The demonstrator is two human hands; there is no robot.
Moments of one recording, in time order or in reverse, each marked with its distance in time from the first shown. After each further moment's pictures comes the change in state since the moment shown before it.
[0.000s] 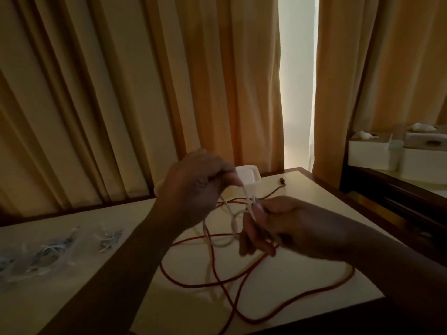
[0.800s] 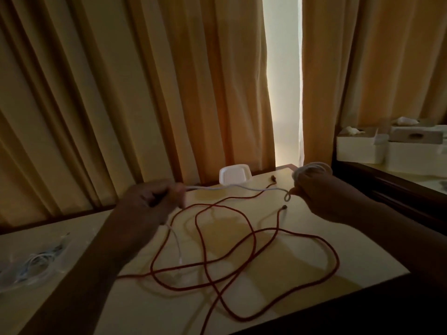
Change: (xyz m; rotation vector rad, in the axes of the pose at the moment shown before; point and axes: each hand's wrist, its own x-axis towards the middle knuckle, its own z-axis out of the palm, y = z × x) left_hand -0.038 0.000 -0.029 -0.462 -0.097 -0.636; right_hand -0.009 0.050 -0.096 -1.350 0.489 0.176
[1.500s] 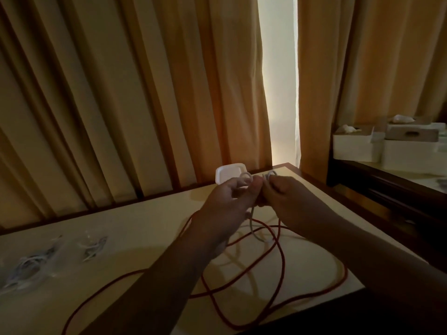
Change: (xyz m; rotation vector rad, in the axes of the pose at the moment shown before) left_hand 0.032 0.019 0.119 -0.405 -0.202 -0.299; right_hand 0.002 -0.065 0.011 0.921 0.044 0.145
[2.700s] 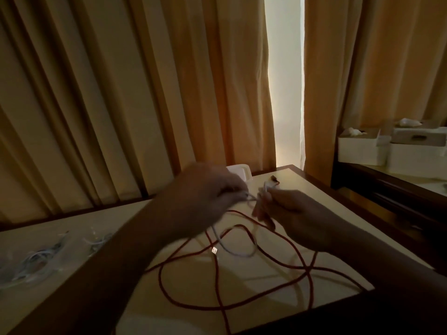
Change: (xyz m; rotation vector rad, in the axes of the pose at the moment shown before) left_hand -0.032 0.059 -0.054 1.045 -0.151 0.535; right_hand -0.025 -0.011 -0.011 -0.112 -0.203 -0.186
